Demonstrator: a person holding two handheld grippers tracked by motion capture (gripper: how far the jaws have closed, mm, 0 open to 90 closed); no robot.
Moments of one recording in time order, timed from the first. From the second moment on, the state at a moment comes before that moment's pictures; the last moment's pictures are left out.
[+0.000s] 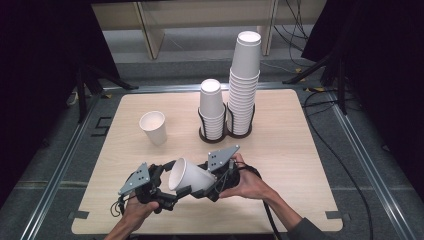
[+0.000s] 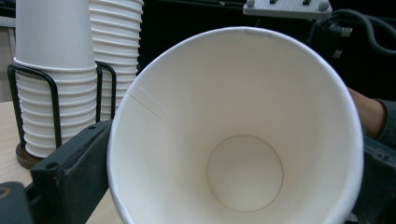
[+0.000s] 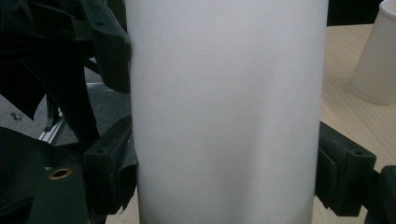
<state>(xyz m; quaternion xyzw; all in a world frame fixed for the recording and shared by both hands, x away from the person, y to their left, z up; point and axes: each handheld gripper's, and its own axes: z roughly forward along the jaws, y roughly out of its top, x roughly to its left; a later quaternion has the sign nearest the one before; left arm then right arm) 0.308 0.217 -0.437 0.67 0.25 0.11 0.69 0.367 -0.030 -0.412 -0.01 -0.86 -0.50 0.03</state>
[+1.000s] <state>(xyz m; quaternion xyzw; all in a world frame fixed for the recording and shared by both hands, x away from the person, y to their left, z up) 0.306 0.216 -0.433 0.67 0.23 0.14 0.69 0.364 -0.028 -0.416 -0.01 -0.86 -0.52 0.01</state>
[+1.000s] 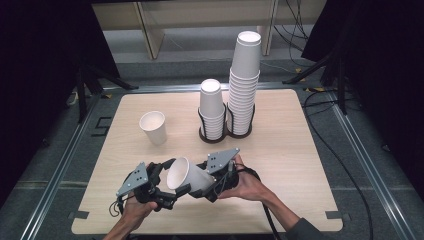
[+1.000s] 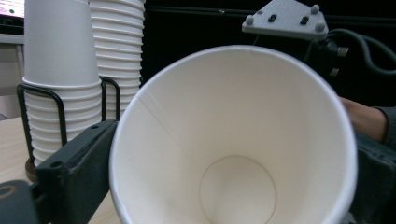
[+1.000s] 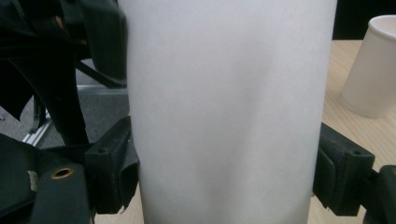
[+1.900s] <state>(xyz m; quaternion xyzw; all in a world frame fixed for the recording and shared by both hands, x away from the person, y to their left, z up) 0.304 0.211 -0.435 0.70 0.21 0.13 0.67 0.364 -0.024 -0.423 -0.02 -0.86 -0.51 0.01</state>
